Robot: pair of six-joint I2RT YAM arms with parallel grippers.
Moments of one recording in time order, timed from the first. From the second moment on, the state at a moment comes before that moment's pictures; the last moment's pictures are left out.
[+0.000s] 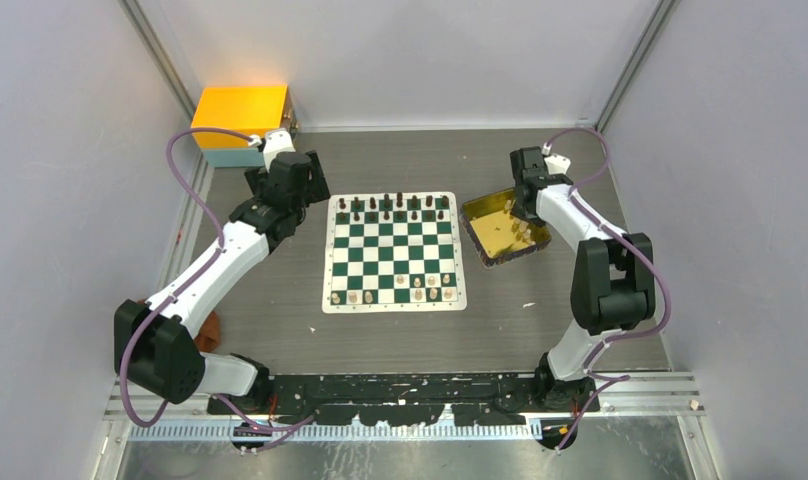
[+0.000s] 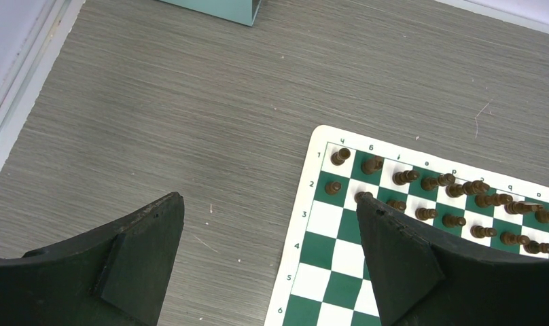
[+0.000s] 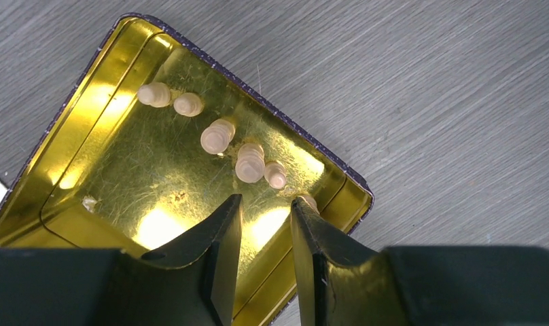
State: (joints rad) left arm -0.41 1.35 1.13 -0.33 -0.57 -0.43; right arm 0.14 1.69 1.23 -0.58 0.46 0.57
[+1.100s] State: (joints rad) left arm -0.41 1.37 1.13 -0.33 -0.57 -0.41; right arm 0.10 1.79 1.27 -0.54 0.40 0.57
